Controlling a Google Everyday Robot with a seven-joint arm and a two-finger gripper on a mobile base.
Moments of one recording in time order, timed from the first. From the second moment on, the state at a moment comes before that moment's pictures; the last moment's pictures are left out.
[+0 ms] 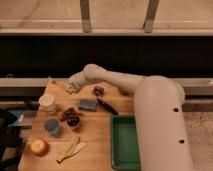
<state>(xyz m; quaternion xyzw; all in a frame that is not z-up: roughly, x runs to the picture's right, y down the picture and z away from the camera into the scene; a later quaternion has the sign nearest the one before) -0.232 -0.026 0.850 -0.30 -0.35 0.38 0.80</state>
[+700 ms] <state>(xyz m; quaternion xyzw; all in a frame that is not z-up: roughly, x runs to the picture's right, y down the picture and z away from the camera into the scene) -0.303 -0.035 0.791 -0.28 -0.45 0.33 0.78</state>
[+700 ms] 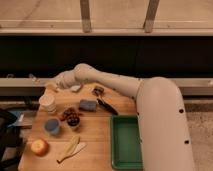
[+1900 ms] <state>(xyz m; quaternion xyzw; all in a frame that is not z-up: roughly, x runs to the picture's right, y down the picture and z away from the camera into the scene) -0.356 0.009 0.785 -0.34 -0.50 0.31 0.74</state>
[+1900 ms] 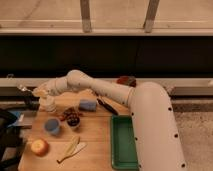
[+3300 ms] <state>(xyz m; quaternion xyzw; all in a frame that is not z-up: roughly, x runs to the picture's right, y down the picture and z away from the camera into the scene) -0.301 0.025 0.822 -0.33 -0.44 0.38 0.75</state>
